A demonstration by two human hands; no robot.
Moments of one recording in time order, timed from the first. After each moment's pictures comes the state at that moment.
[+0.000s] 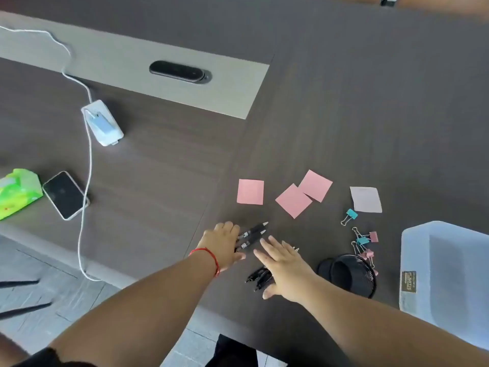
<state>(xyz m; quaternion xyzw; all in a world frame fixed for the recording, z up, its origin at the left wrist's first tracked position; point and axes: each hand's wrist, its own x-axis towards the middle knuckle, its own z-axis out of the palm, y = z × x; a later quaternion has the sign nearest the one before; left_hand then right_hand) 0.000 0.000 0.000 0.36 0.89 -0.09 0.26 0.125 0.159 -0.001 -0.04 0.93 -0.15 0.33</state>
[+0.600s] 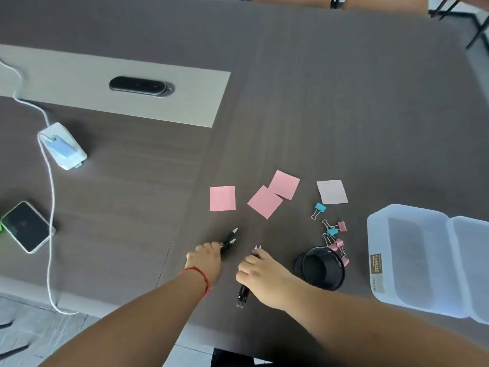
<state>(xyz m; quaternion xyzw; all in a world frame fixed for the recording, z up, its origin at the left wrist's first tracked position) 0.031 0.020 -0.004 0.30 0.90 -0.17 0.26 0.143 0.162 0.000 -0.20 0.97 -0.05 0.12</state>
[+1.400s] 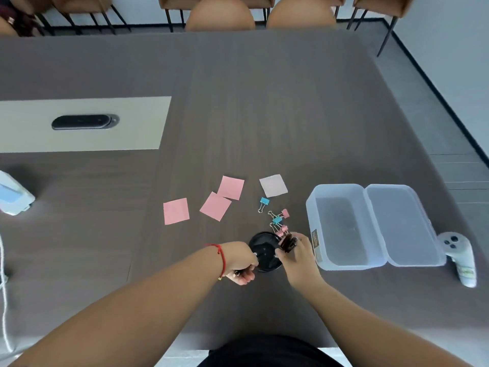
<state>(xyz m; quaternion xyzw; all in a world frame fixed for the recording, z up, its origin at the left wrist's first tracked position) 0.116 0.167 0.087 0.12 0.74 0.11 0.65 0.262 0.250 0.043 0.46 0.75 -0.48 -0.04</state>
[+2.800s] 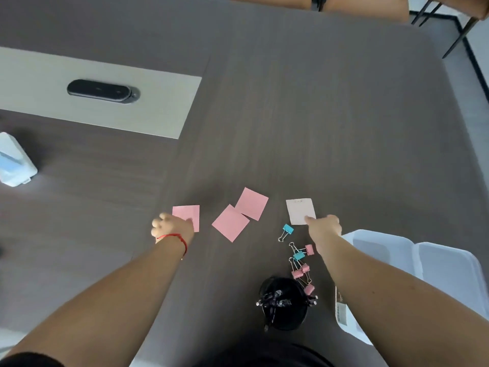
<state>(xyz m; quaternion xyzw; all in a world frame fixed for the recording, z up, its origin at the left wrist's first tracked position) -0.061 0.134 0.015 -0.17 0.94 0.16 0.26 0.115 0.401 -0.001 0.67 0.60 -0.43 0.05</state>
